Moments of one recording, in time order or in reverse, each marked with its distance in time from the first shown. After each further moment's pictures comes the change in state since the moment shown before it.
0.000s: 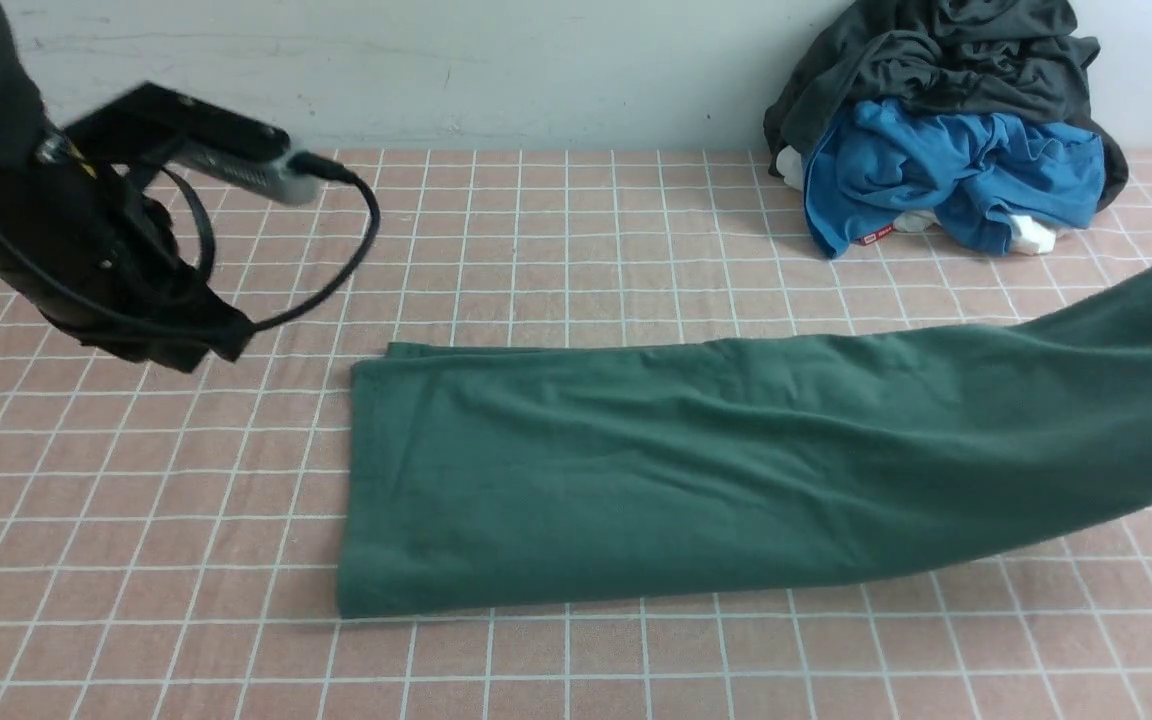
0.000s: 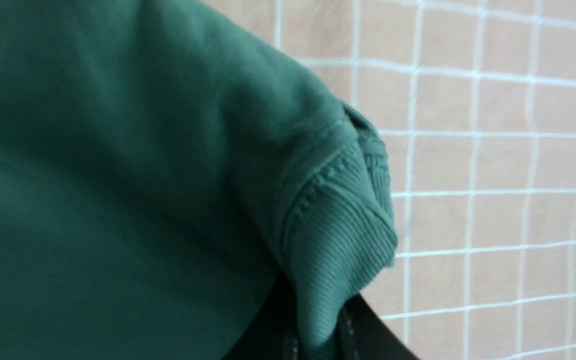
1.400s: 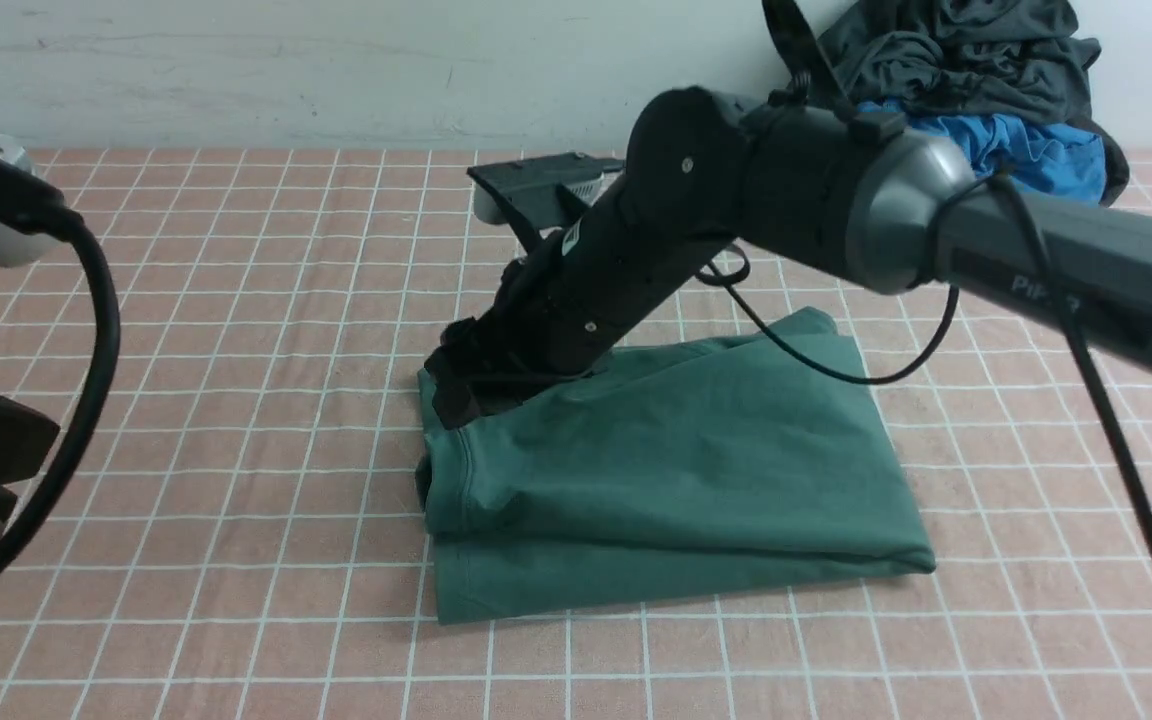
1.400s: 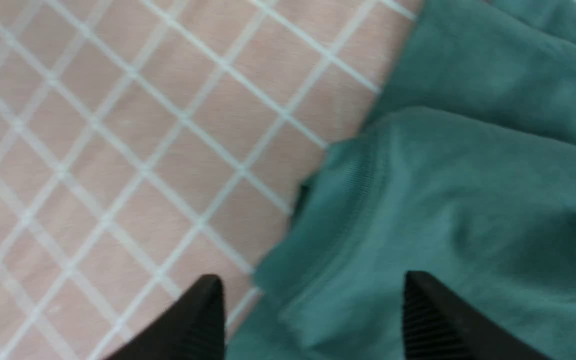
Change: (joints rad) right arm 0.819 0.412 -0.460 0.706 -0.020 -0.136; left arm -0.046 -0.582 0.205 -0.116 0.180 -0.012
